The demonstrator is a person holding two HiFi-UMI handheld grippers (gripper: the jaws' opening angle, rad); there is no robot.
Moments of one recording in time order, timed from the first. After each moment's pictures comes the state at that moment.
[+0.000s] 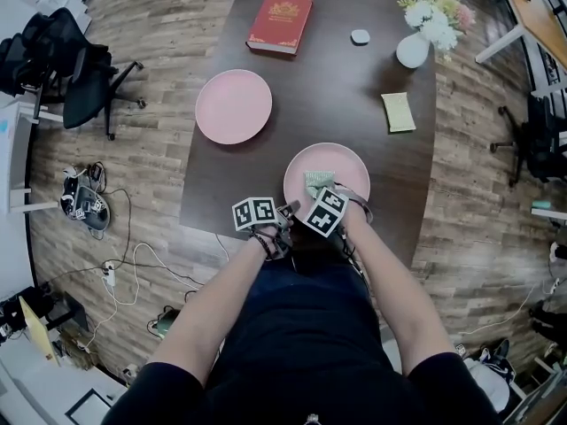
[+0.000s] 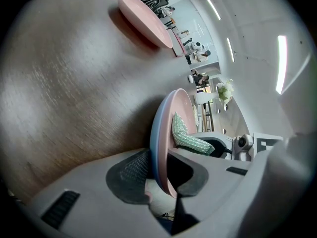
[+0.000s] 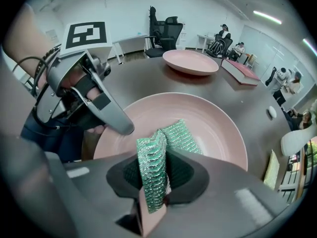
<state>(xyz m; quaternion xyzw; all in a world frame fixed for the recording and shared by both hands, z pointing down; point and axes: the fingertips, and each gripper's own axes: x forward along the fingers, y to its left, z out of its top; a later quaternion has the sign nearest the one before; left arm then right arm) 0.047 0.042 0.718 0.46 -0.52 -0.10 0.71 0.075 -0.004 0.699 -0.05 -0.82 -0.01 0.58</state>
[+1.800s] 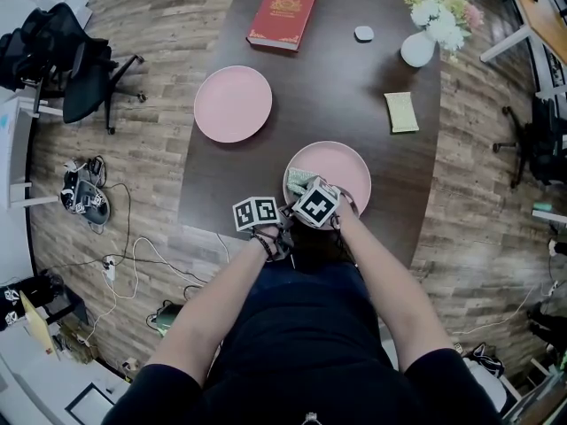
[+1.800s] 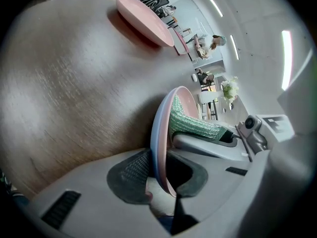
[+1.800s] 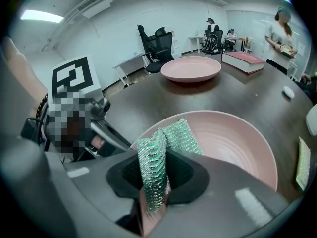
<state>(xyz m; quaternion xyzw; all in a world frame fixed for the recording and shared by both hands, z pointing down) 0.048 0.044 0.718 0.44 -0.53 -0.08 0.72 0.027 0.018 0.679 -0.09 -0.84 0.13 0.52</state>
